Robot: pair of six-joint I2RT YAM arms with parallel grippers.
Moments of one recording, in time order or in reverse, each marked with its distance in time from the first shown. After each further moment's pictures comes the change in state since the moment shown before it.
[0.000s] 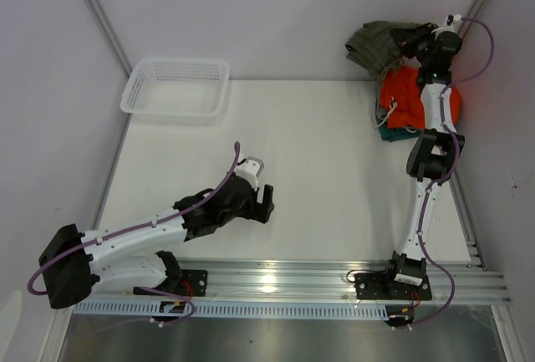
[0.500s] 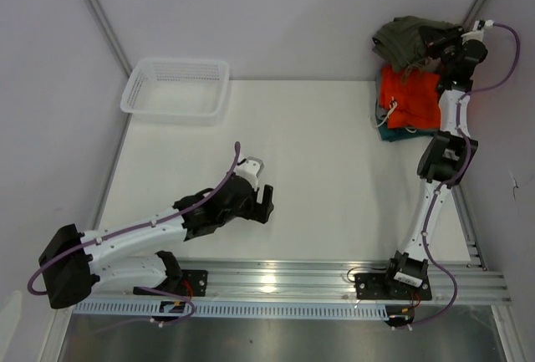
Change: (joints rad) left arm 0.000 -0.002 0.004 -0.021 0.000 0.000; right arm -0.122 0.034 0.000 0.175 0.000 0.113
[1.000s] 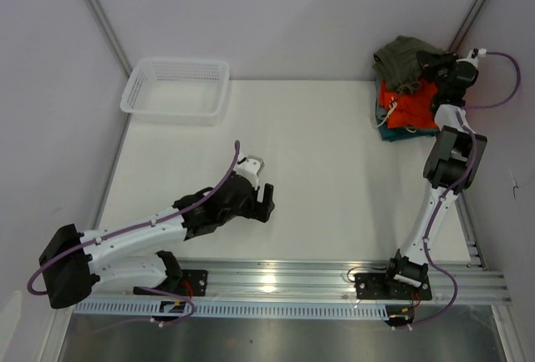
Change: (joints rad) left arm 0.000 0.008 0.015 0.000 0.003 0.000; right arm -0.002 -0.209 -0.525 0.148 0.122 -0.013
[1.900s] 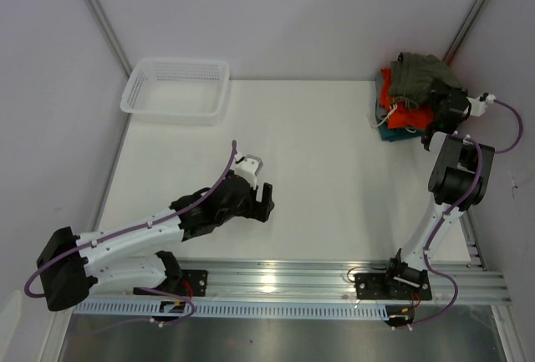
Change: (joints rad) left arm 0.000 -0.030 0.000 -0.002 0.001 0.001; right arm -0.004 -0.325 -0.672 0.315 0.440 0.092
